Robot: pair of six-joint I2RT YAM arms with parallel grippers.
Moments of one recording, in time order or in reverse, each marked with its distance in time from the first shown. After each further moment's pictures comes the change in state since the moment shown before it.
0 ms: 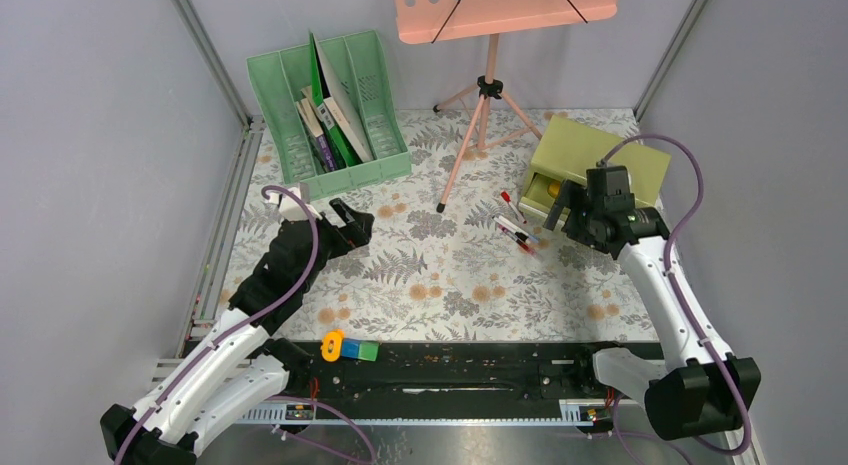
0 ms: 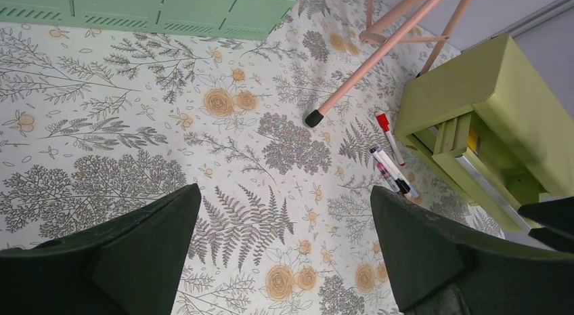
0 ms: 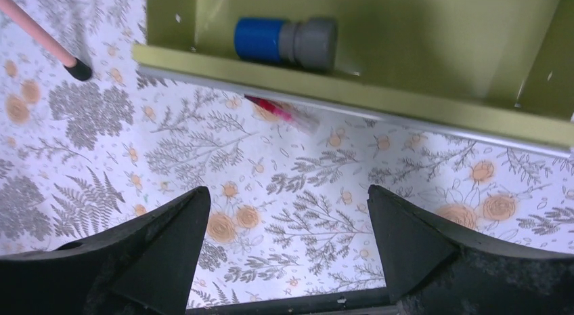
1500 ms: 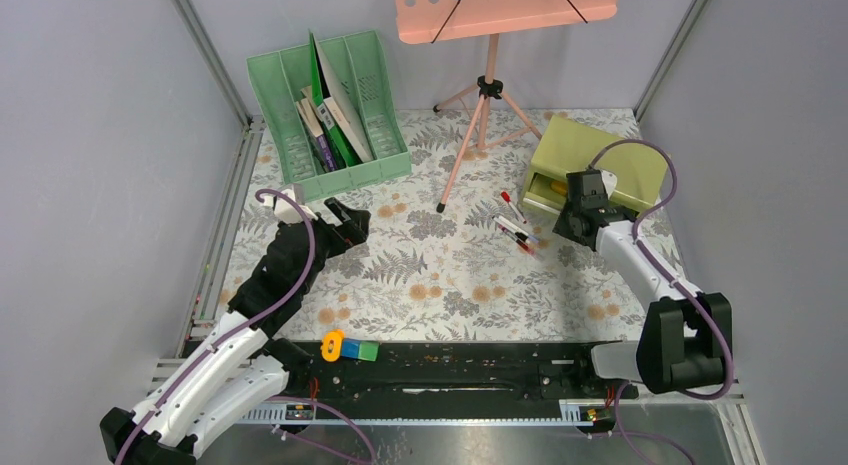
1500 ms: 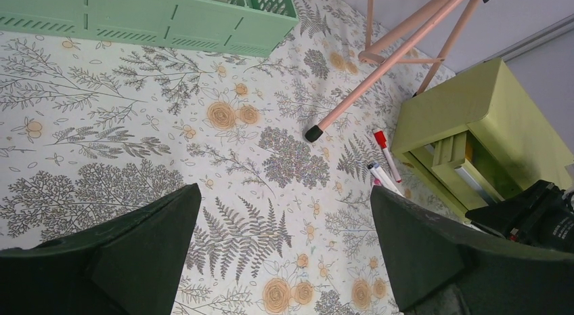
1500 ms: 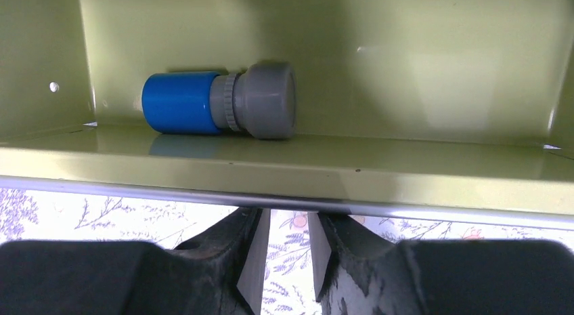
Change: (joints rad) left arm 0.000 -0.021 -0.018 0.035 -0.043 -0.019; right arm 0.000 0.188 -0.178 0.314 0.170 -0.004
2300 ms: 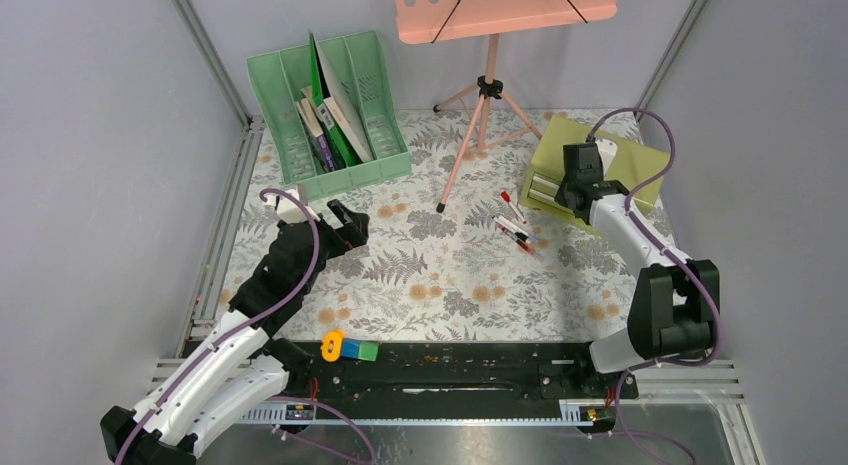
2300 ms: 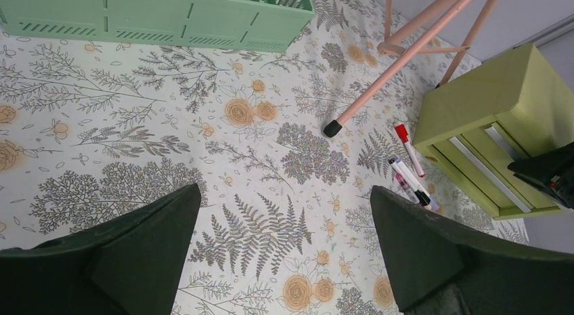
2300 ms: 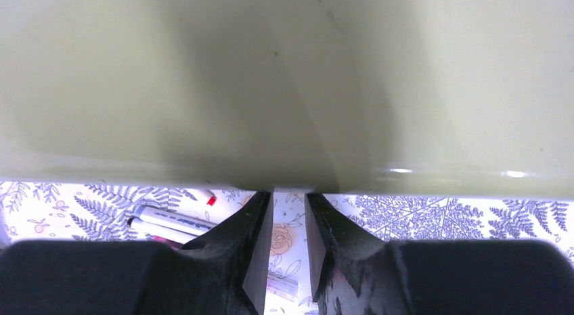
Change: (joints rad) left arm 0.000 0.008 0.000 -0.024 -0.015 0.054; right arm -0.001 0.164 0.178 0.105 0.130 -0.056
